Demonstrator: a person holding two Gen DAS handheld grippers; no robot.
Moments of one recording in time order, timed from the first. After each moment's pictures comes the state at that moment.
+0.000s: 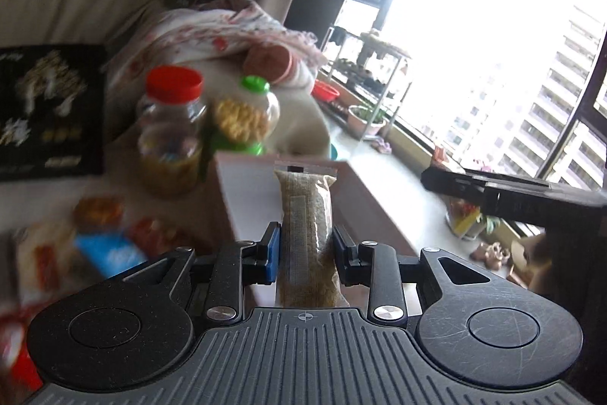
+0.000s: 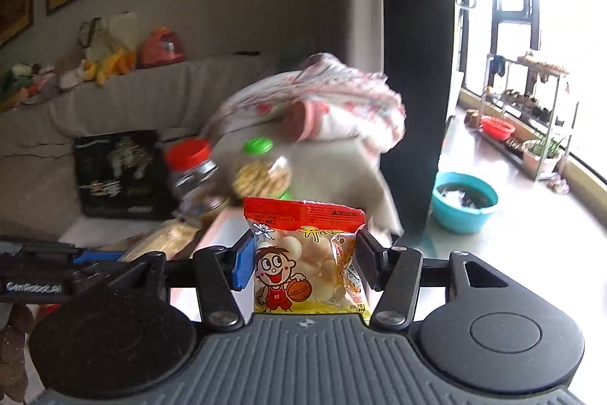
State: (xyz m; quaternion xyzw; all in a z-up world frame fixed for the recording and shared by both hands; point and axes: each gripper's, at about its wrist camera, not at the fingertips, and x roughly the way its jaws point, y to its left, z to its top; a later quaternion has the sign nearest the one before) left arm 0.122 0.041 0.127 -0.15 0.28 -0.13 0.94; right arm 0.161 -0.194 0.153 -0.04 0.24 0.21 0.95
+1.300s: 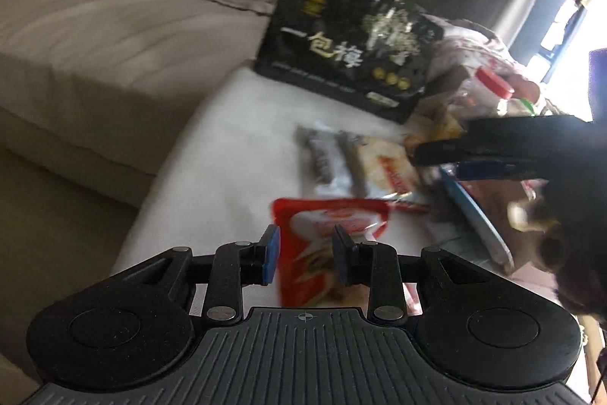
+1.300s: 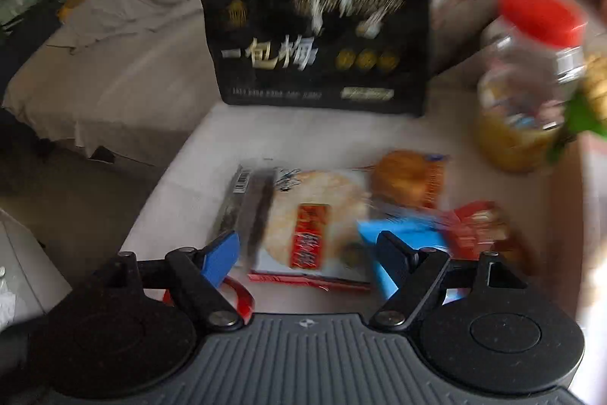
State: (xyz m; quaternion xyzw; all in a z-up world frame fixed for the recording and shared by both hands) left arm -0.030 0.244 0.038 -0.25 0.31 0.14 0.91; right arm 0.170 0.128 0.062 -0.08 0.45 0.36 0.81
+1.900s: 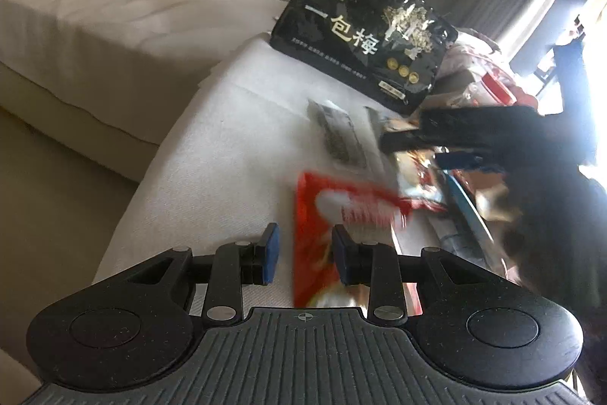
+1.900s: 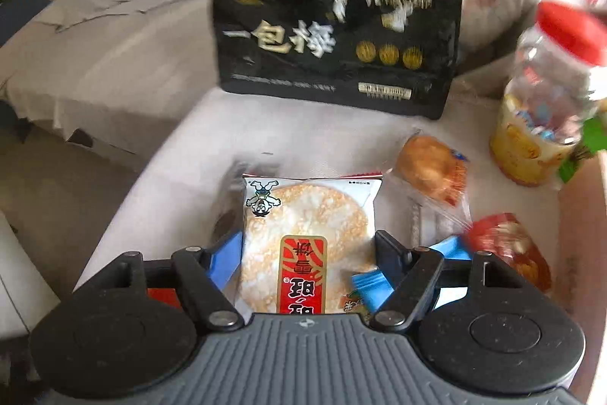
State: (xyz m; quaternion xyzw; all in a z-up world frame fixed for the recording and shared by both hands) left arm -0.045 0.261 0.014 -0.31 0.31 0.11 0.89; right arm 0.147 0.145 0.061 -0.13 0.42 0.36 0.82
